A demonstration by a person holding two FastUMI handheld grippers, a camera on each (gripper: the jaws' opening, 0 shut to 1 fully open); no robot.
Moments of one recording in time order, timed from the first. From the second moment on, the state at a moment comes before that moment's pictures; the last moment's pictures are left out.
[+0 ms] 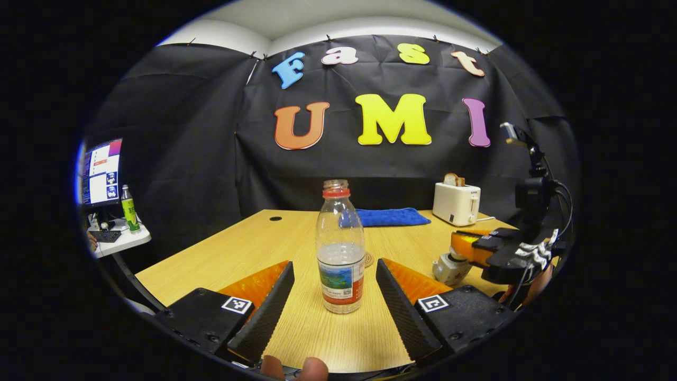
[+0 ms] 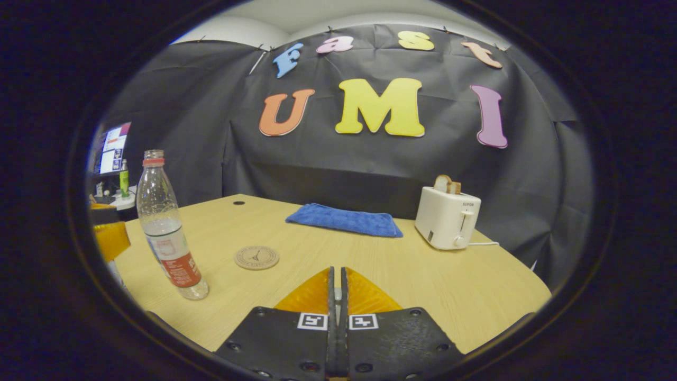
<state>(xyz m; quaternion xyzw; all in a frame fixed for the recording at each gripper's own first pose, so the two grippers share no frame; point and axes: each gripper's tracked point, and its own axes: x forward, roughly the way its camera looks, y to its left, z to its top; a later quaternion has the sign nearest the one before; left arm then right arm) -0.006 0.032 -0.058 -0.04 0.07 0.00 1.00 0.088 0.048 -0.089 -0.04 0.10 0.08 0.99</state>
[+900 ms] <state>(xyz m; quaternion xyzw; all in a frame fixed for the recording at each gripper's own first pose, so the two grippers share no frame) 0.053 0.033 -0.106 -0.06 0.11 -0.02 0.99 0.061 0.018 -0.063 -0.05 0.08 0.08 0.99</state>
